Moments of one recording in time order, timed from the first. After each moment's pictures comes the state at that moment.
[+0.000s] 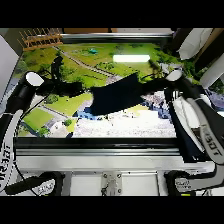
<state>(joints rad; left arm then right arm) -0.08 -1.35 1.24 0.95 -1.05 -1.42 0.03 -1.54 1.40 -0.85 1.05 1.33</state>
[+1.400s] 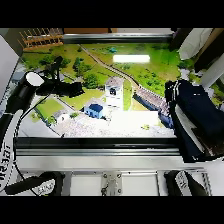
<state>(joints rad) -0.08 -1.35 1.24 0.95 -1.05 -1.42 -0.78 -0.84 0.95 -1.52 1.33 1.75</state>
